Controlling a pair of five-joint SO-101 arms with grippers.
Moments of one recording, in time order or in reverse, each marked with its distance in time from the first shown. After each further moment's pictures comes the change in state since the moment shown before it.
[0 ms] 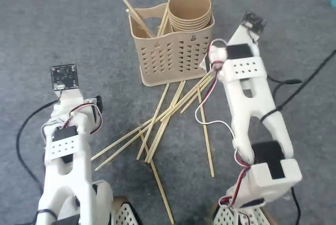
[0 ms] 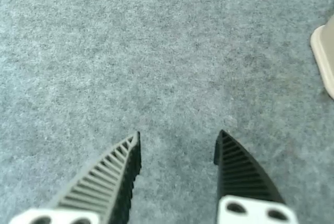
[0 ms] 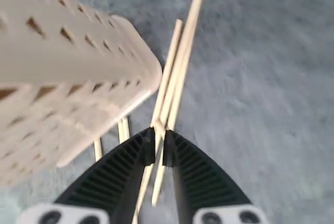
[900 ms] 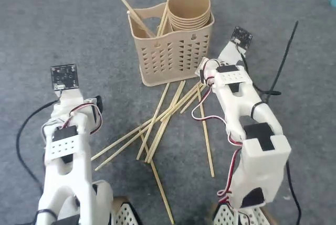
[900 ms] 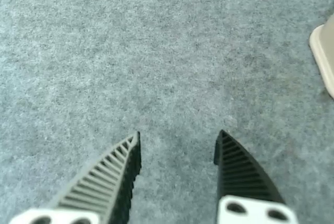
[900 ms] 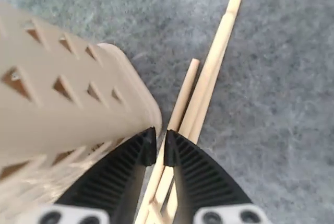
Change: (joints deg) left arm 0.0 0.0 0.0 0.0 0.0; right arm 0.4 14.9 9.7 -32.1 2.4
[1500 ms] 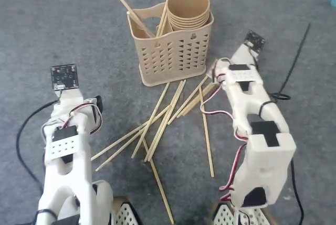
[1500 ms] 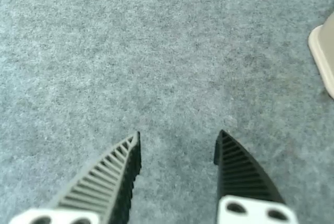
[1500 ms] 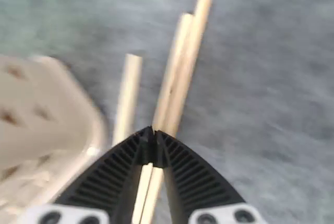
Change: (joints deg) left arm 0.0 0.0 0.0 0.0 0.0; right arm 6.2 1.5 -1.4 8.4 1.5
